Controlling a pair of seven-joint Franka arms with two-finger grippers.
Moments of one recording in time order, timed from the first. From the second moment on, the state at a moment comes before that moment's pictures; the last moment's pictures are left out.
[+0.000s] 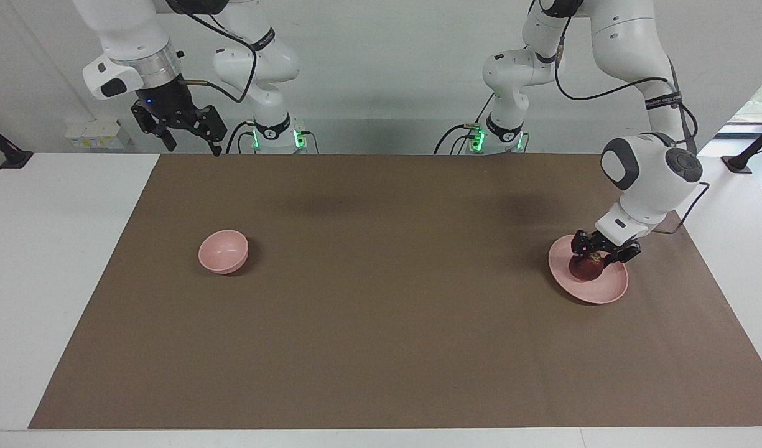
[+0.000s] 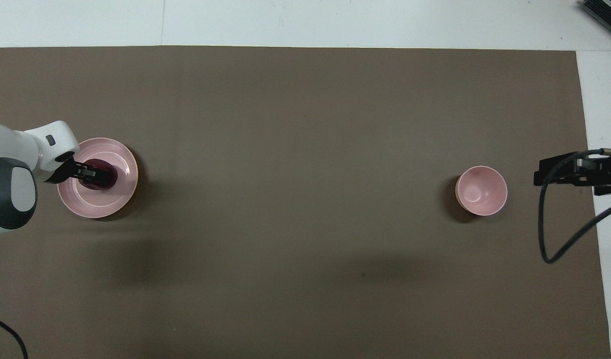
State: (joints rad) left arm 0.14 0.21 -0.06 -2.03 -0.07 2.27 0.42; right arm 0.07 -0.08 -0.07 -1.62 0.01 1.52 0.19
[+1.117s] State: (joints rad) left arm 0.14 0.13 -0.08 -1.89 -0.51 1.98 0.47; right arm 0.08 -0.08 -0.06 -1.62 0.01 1.55 0.19
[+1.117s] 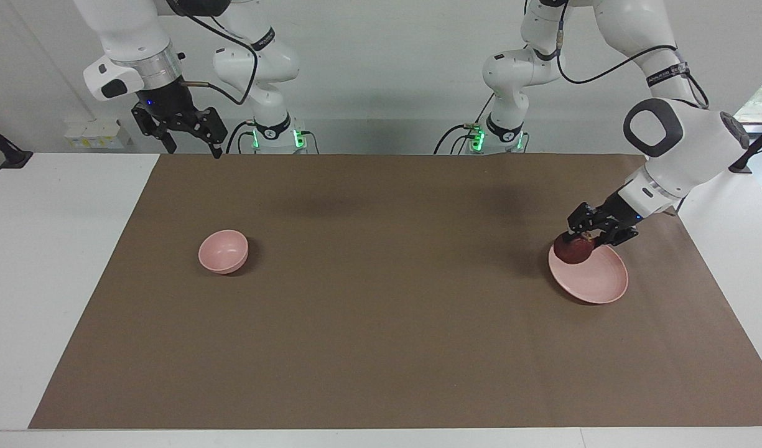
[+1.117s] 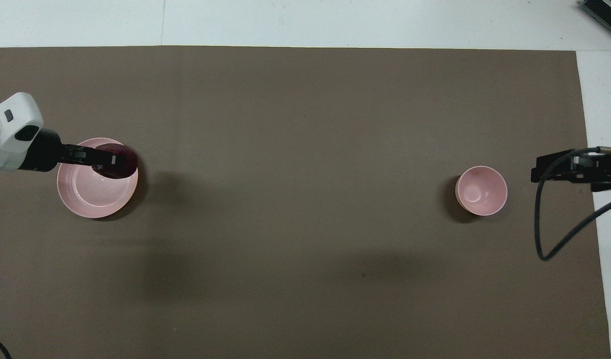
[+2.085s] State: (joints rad) left arm 0.14 0.09 -0.23 -1.89 -0.95 1.82 0.46; right arm 0.28 0.09 -0.05 -1.70 0.70 1.84 0.98
